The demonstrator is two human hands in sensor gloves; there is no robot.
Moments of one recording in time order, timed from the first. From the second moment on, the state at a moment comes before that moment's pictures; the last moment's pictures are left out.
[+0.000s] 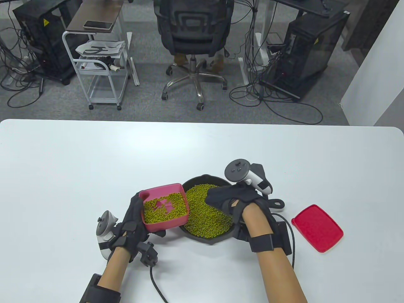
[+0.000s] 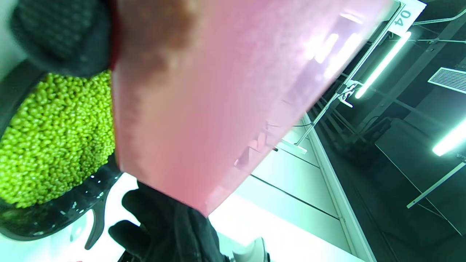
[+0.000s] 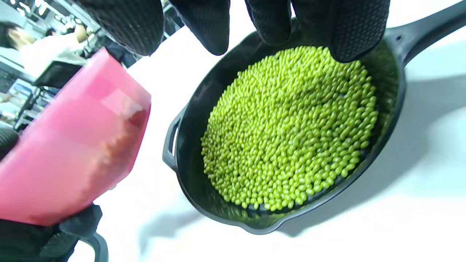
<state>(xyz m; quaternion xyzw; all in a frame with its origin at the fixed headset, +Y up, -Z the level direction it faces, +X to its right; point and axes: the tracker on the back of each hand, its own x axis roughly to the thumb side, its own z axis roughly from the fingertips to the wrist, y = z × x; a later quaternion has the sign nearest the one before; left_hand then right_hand) -0.229 -0.785 -0.295 -0.13 0.00 0.83 0.54 0.100 -0.667 -0.377 0.09 0.33 0.90 0.28</state>
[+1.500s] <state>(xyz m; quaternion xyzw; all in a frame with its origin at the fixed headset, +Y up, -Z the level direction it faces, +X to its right) -0.227 -0.787 -0.296 -0.15 -0.01 0.82 0.55 0.343 -0.762 -0.320 -0.15 0.26 0.95 0.07</state>
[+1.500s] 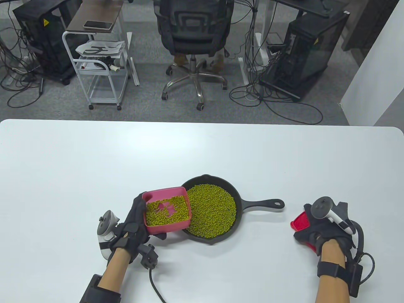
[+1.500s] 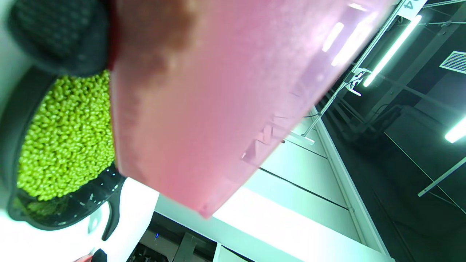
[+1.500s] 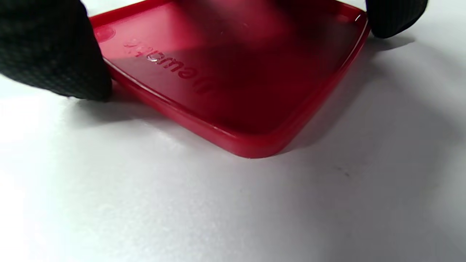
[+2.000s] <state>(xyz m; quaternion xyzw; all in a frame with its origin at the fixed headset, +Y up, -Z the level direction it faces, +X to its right) -0.224 -0.786 -0.295 -0.15 -0.01 0.82 0.55 0.306 -0.689 -0.308 -0.06 0.16 0.98 0.09</state>
